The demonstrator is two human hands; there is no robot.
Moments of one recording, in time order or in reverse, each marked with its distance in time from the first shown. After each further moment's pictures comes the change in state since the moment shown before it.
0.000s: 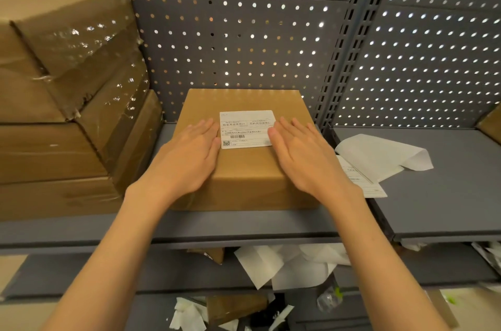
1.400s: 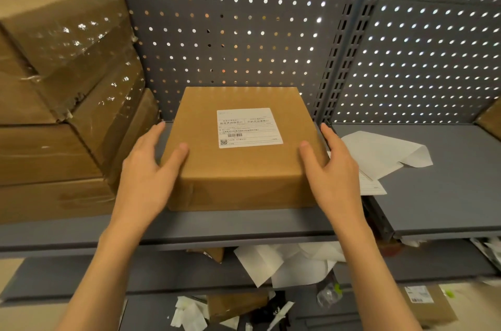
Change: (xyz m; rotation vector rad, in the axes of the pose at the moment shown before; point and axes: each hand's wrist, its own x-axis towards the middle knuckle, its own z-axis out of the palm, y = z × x) left_hand -0.039 -0.019 0.014 -0.553 0.436 -0.343; right_hand -0.043 0.008 0.006 0.692 0.360 0.355
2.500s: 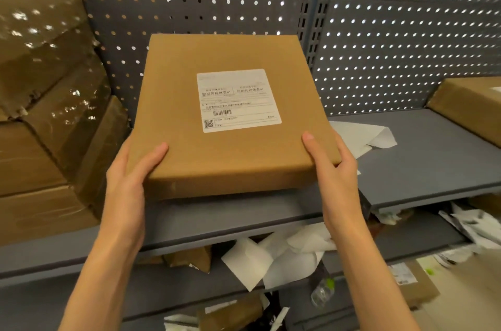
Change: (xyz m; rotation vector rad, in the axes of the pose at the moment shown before) left_hand -0.017 -0.002 0.013 -0.846 -0.074 -0.096; right_hand -0.025 0.018 -0.009 0.623 0.150 0.039
